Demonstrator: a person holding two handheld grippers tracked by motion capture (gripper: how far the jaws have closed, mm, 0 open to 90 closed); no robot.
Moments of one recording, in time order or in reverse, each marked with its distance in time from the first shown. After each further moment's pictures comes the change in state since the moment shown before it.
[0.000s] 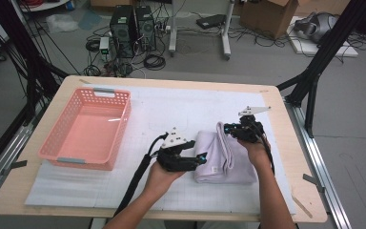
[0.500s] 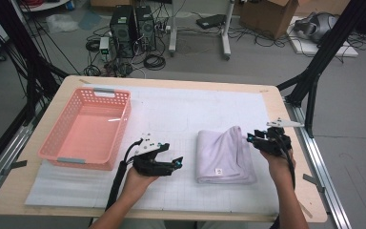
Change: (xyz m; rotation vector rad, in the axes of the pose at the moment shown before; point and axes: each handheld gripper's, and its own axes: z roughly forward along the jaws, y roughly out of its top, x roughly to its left) left arm 0.038 -0.041 -0.038 0.015 0.059 -0.002; right arm -0.007 -0.047 -0.070 -0.040 -0.233 0.134
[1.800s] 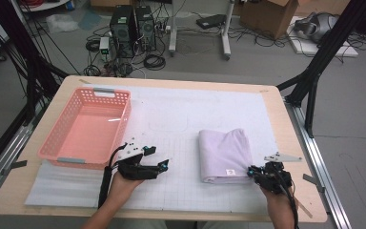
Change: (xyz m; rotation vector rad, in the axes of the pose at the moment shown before) left arm 0.015 -0.015 -0.027 -0.018 0.023 -0.013; right arm 0.054 -0.065 -0.040 0.127 -0.011 0.075
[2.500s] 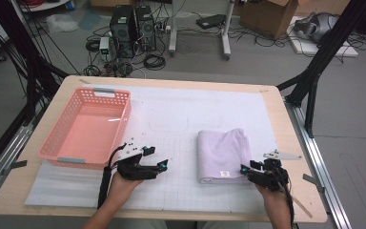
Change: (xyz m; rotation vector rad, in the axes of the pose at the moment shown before) left arm 0.000 -0.001 -0.001 0.002 0.008 -0.007; right arm 0.001 0.001 0.019 -0.035 0.114 0.046
